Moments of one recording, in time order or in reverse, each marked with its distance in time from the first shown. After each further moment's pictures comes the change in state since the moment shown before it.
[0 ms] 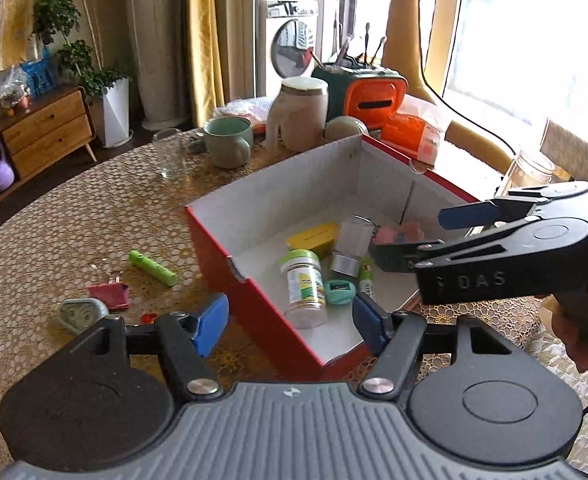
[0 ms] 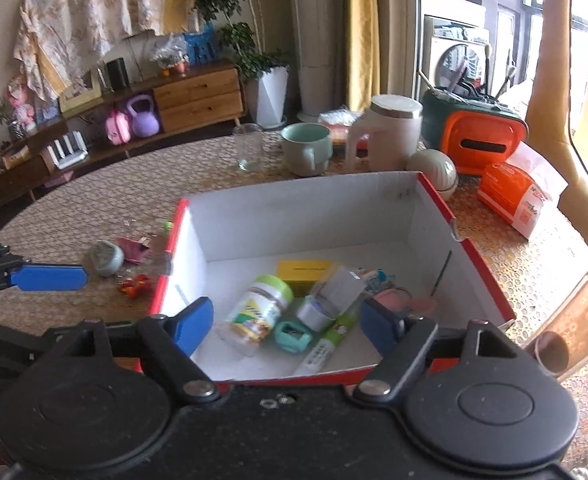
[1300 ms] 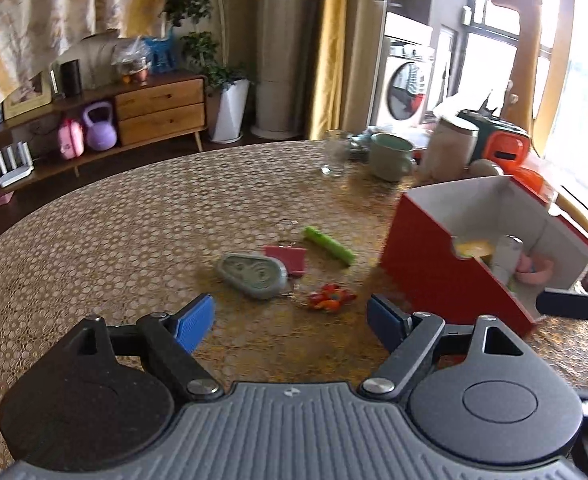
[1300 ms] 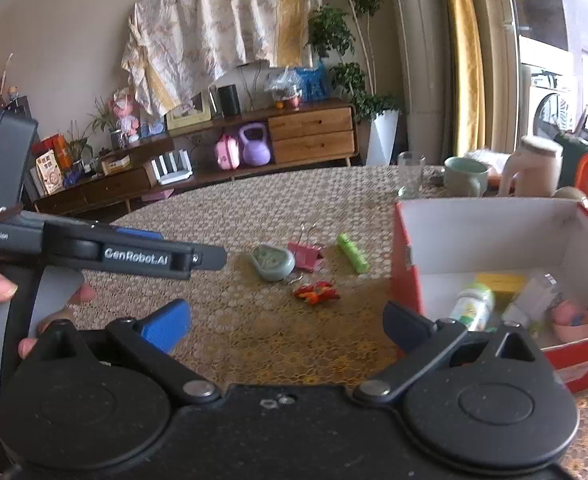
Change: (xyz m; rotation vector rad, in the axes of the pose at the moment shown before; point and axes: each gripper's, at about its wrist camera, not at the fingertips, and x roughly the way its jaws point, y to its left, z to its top) left arm -0.039 0.149 -0.076 -0.243 -0.105 0.215; right arm 0.011 0.137 -0.044 -0.108 -0.131 0.250
